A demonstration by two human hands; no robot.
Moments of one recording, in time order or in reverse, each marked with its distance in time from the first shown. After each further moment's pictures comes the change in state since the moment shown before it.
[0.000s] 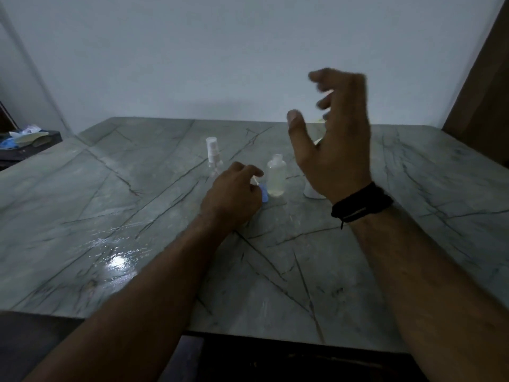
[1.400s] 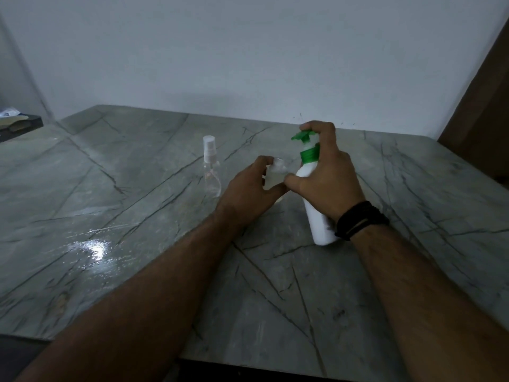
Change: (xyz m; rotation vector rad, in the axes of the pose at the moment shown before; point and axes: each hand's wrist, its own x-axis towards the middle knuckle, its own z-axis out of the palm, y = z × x) left_hand 0.020 0.010 0.030 -0.425 0.016 0.058; right_hand -0.037 0.046 0.018 0.101 -0.472 0.416
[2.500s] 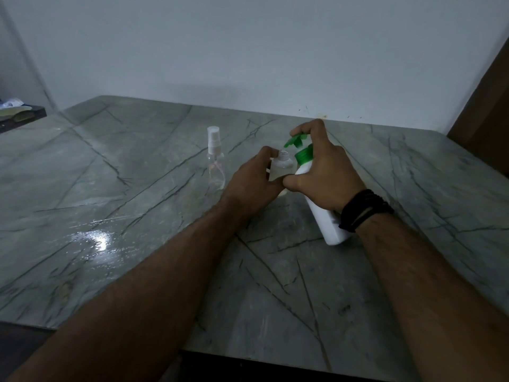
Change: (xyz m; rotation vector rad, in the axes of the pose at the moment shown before) left_hand 0.005 -0.003 -0.001 0.042 -0.016 0.003; right_hand 0.004 -0.006 0.003 -0.041 -0.199 0.052
